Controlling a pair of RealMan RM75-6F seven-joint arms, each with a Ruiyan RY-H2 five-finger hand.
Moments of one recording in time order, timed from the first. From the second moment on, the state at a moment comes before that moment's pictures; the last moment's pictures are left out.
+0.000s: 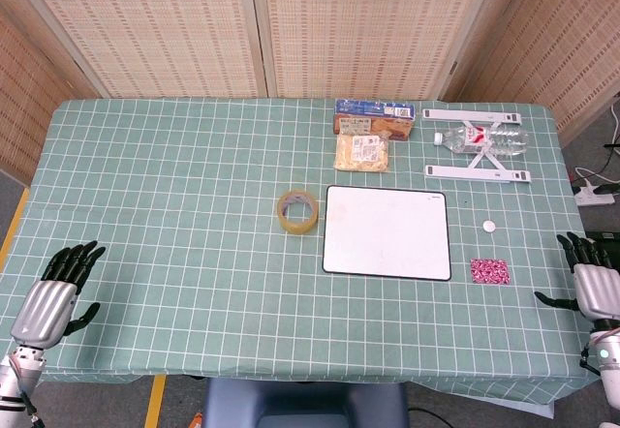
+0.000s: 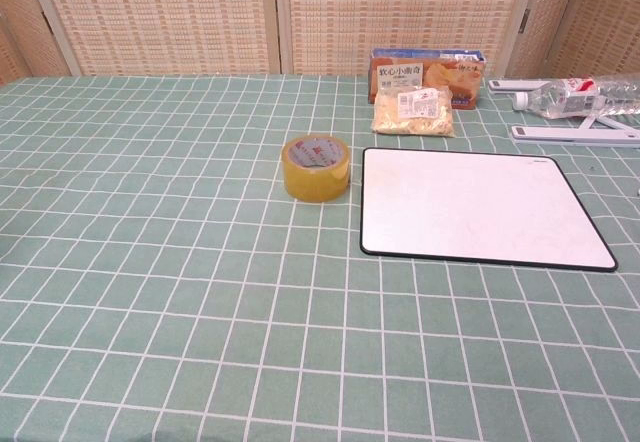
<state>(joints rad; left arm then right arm) -0.19 -1.14 -0.01 -1.54 1.56 1.40 -0.03 0.19 -1.55 0.07 -0.58 -1.44 1.16 0.46</state>
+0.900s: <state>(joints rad) -0.19 -1.13 0.00 -1.54 1.55 1.39 -0.04 0.29 -1.45 0.03 -0.67 -1.46 0.95 0.43</state>
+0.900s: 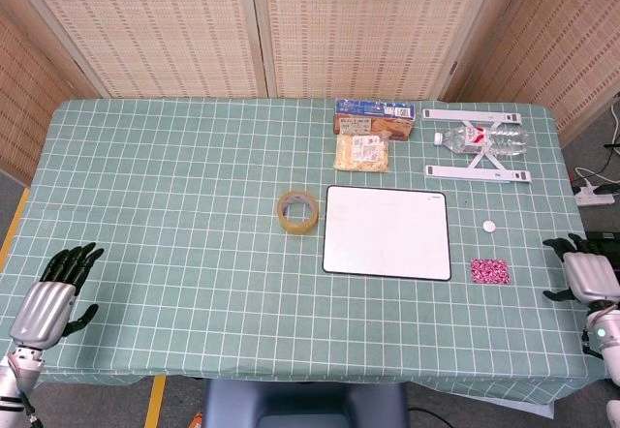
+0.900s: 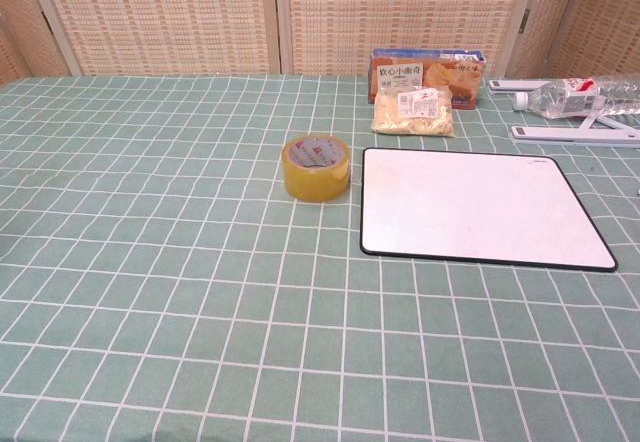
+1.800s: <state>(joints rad) -0.19 -1.13 0.01 -1.52 1.55 1.38 -0.07 0.37 -1.40 0.03 -0.86 -1.41 0.81 0.31</state>
